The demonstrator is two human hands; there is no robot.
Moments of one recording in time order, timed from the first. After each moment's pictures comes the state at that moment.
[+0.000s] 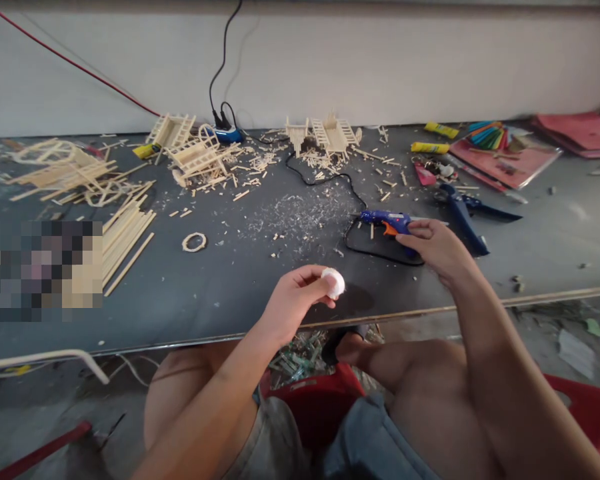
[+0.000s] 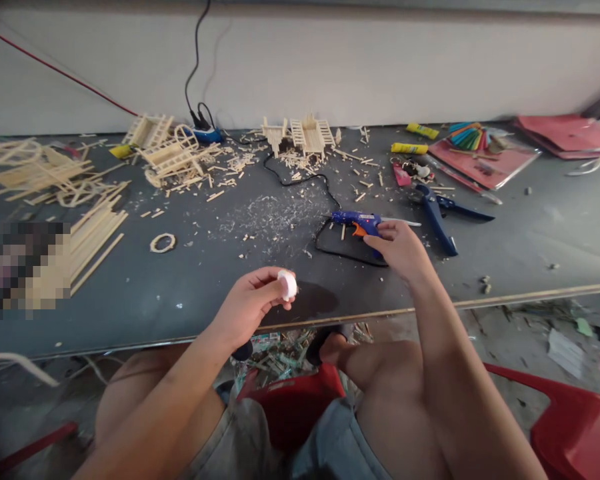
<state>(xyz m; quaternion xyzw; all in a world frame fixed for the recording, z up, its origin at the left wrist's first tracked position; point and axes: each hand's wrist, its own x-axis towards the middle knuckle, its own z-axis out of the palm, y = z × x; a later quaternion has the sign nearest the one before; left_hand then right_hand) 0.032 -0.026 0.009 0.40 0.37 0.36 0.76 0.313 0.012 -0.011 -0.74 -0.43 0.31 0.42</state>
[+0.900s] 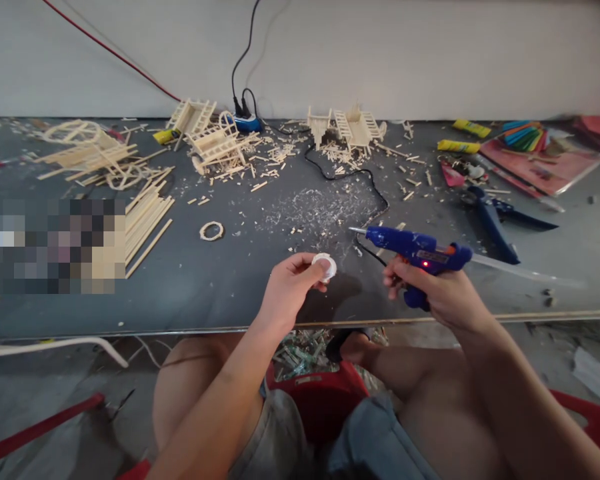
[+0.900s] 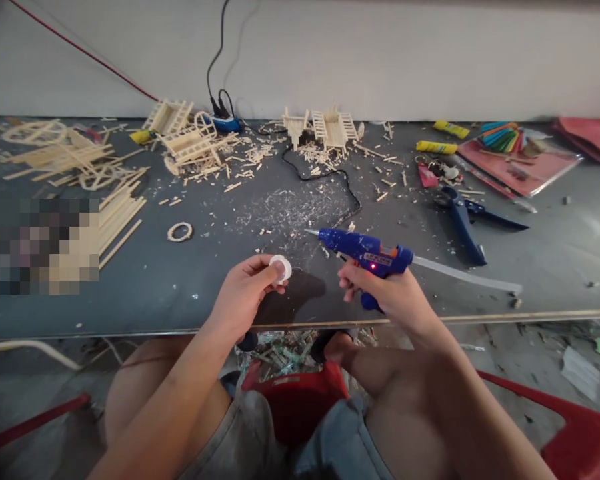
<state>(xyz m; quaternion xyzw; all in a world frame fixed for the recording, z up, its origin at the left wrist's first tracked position) 0.012 -0.017 0.007 0.37 0.48 0.43 0.67 0.236 -0.040 0.019 -0.54 -0.44 0.56 0.44</state>
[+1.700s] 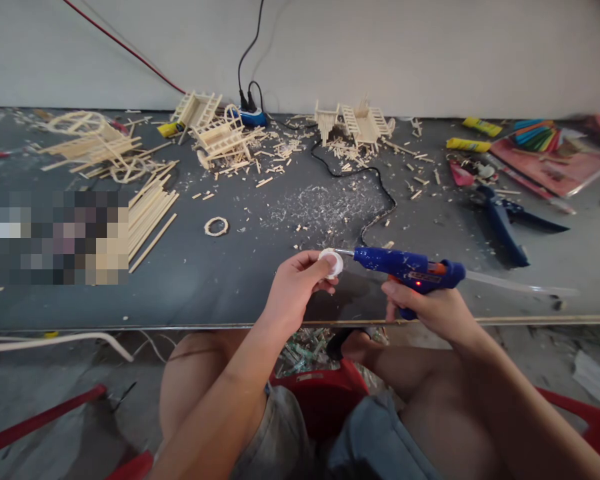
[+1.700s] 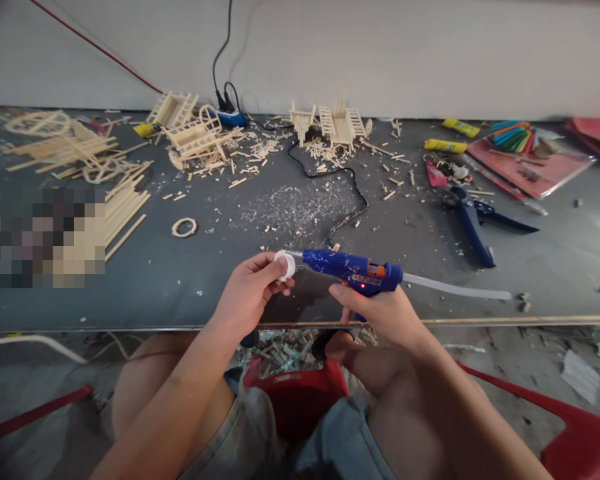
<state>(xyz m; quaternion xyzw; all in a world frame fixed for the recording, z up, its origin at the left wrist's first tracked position) 0.013 -0.019 0.010 0.32 0.44 0.44 0.71 0.214 -0.056 0.024 -0.64 -0.49 0.50 0.33</state>
